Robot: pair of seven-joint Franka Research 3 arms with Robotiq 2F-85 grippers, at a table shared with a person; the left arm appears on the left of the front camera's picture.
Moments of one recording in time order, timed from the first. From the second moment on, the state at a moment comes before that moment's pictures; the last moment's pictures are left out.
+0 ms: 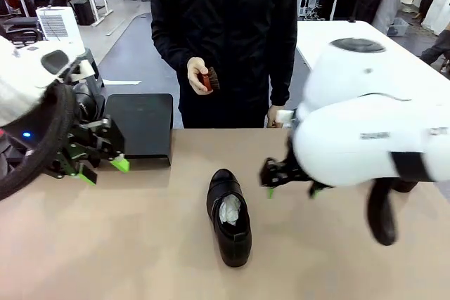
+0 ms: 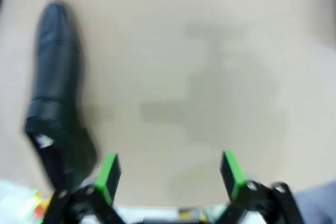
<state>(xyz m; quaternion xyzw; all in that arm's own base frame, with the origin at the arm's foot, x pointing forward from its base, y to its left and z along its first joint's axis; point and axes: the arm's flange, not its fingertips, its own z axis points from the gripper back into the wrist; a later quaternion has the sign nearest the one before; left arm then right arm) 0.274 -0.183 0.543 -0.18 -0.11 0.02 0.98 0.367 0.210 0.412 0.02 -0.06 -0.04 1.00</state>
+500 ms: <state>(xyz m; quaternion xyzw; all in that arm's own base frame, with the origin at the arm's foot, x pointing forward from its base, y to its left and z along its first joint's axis) 0.240 -0.317 0.529 -0.19 -0.12 -0.01 0.97 0.360 0.107 0.427 -0.01 -0.06 -0.15 0.99</state>
